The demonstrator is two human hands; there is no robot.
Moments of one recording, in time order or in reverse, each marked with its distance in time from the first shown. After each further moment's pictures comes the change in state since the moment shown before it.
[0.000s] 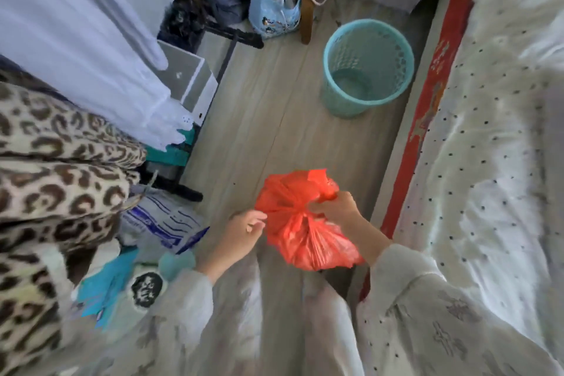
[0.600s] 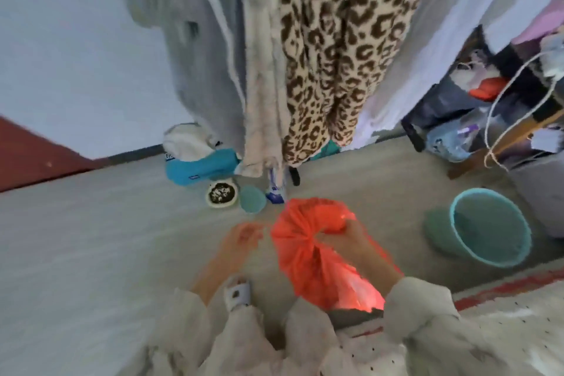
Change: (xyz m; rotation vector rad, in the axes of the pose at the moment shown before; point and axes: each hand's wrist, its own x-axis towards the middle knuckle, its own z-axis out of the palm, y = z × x) left_hand -0.356 -0.045 0.005 -0.850 0.759 -0.301; right_hand -0.282 -0.021 0.070 -0.640 -0.469 -0.664
